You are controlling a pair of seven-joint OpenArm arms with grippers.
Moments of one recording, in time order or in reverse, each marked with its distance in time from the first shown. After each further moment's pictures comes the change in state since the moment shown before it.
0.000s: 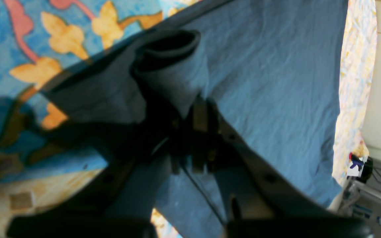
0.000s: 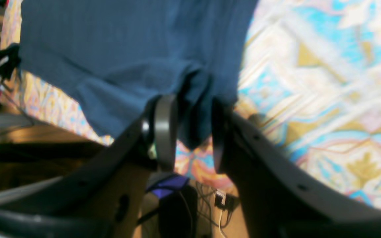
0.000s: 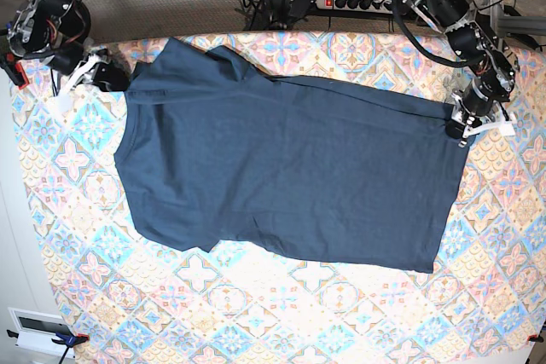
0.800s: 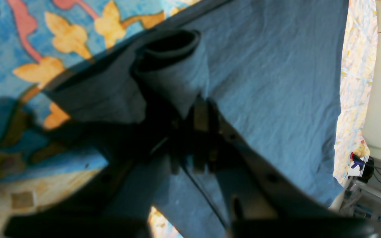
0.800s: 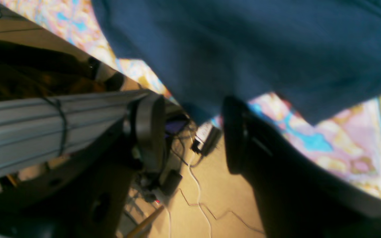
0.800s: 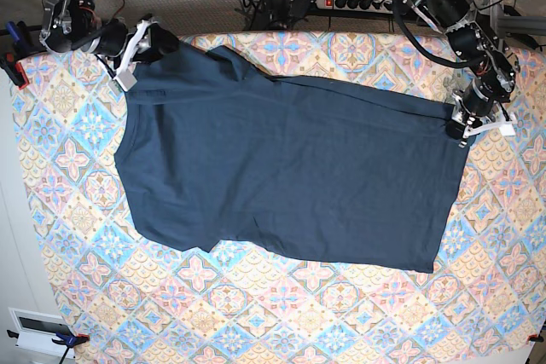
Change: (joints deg) left arm 0.0 -0.1 0.0 0.0 0.0 -0.2 0.0; right arm -8.2 -1.4 -16.8 14.6 -12.1 0.0 0.0
